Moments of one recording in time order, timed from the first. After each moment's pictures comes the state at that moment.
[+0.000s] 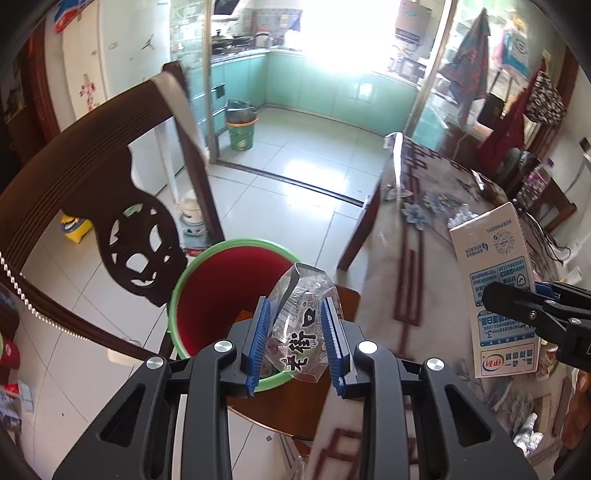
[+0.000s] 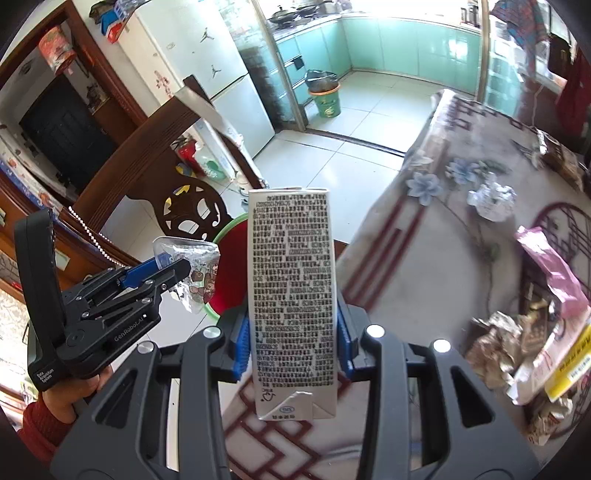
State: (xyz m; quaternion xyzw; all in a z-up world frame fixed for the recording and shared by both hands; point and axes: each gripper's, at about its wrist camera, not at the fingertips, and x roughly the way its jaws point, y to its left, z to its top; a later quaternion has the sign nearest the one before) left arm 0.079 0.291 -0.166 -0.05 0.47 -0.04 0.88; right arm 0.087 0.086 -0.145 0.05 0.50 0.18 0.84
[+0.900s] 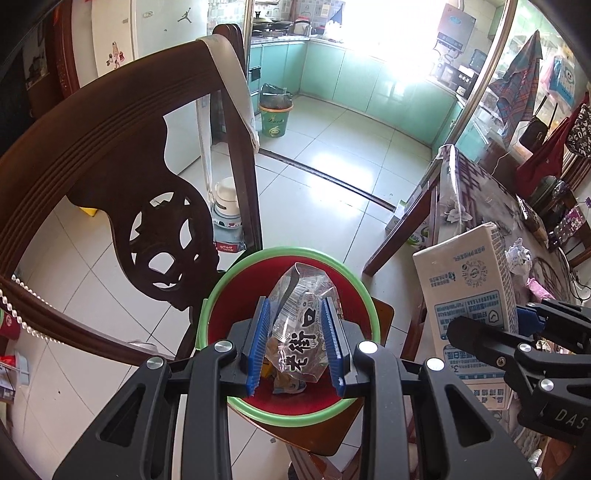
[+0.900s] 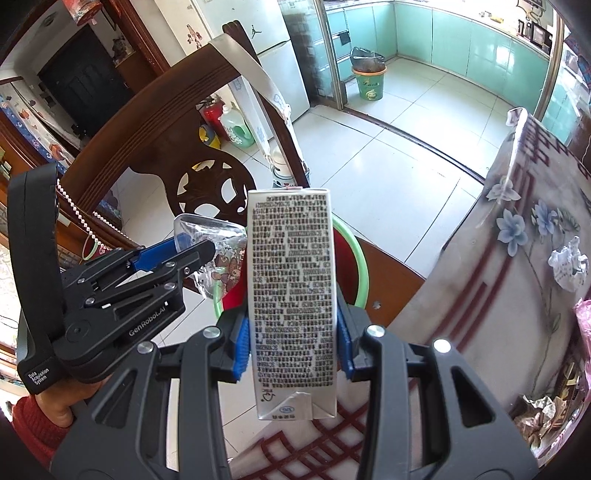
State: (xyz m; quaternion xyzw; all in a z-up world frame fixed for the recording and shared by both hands) left arm 0.136 0.345 -0.198 -0.08 0.49 0.00 0.87; right arm 0.155 0.182 -0.187 -0.01 0.54 0.24 0.81
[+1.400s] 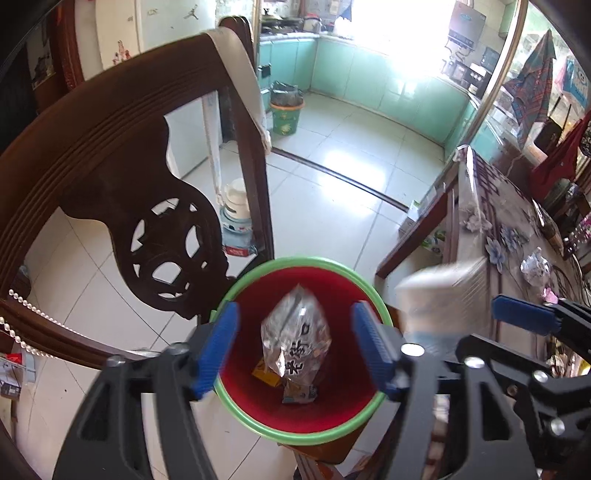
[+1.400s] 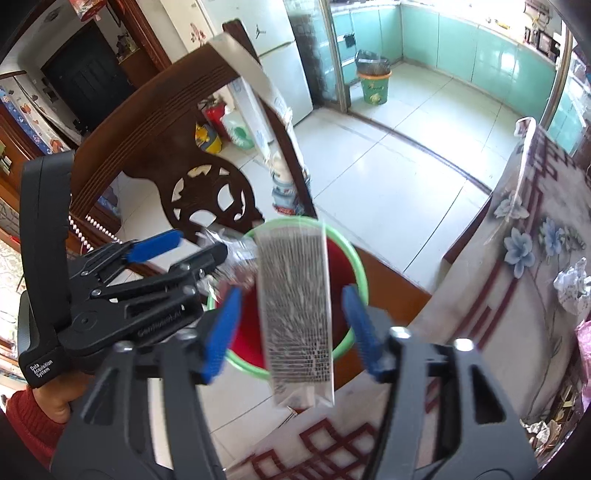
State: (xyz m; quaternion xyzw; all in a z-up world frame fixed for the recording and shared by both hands) left arm 0.159 0.351 -0.206 -0.07 0.49 0.03 0.87; right arm 0.169 0.188 -0.191 -0.02 0.52 0.24 0.82
